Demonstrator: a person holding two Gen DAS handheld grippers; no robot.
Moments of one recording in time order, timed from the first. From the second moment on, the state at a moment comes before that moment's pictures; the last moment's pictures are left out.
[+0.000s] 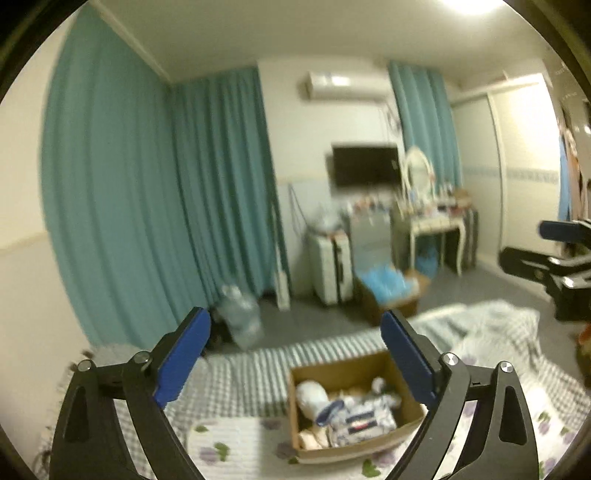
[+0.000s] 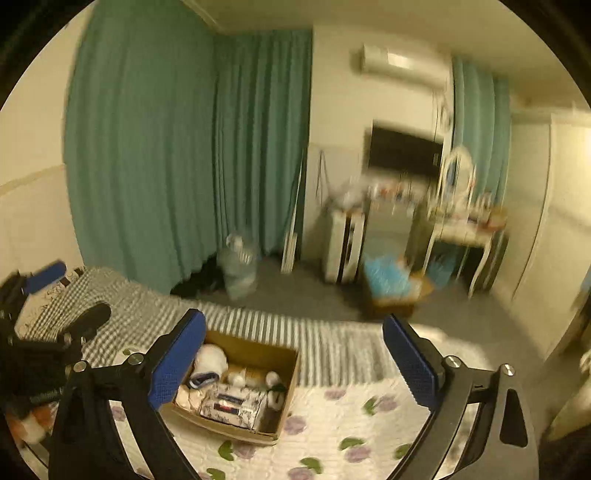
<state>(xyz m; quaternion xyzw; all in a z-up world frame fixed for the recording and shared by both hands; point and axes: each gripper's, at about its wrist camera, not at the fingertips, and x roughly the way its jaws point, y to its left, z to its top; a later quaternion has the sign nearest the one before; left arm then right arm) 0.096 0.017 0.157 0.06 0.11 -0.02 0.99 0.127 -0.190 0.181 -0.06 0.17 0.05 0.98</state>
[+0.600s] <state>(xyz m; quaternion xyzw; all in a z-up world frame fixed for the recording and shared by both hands) 0.045 0.050 0.090 0.05 0.04 0.02 1.00 0.041 -0.170 0.131 -0.03 0.06 0.10 0.99</state>
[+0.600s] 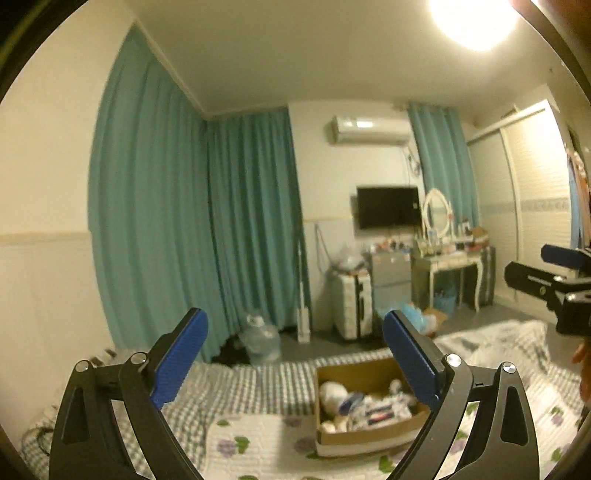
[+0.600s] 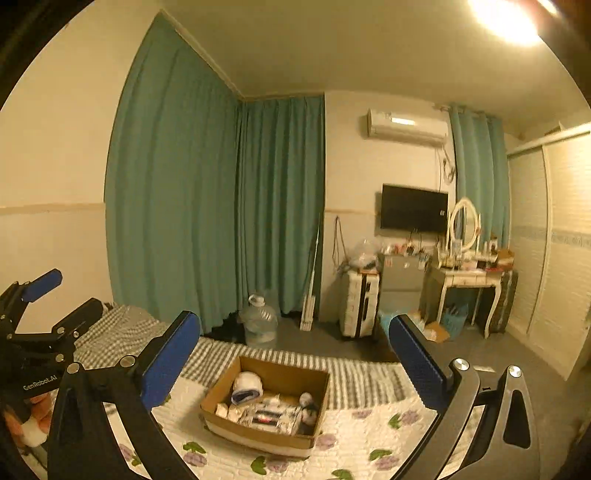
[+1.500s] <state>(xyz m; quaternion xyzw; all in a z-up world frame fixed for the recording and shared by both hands) 0.097 0.052 -0.029 0.02 0.16 0.03 0.99 0.129 -0.164 -0.038 -0.01 0.19 0.08 0.98</state>
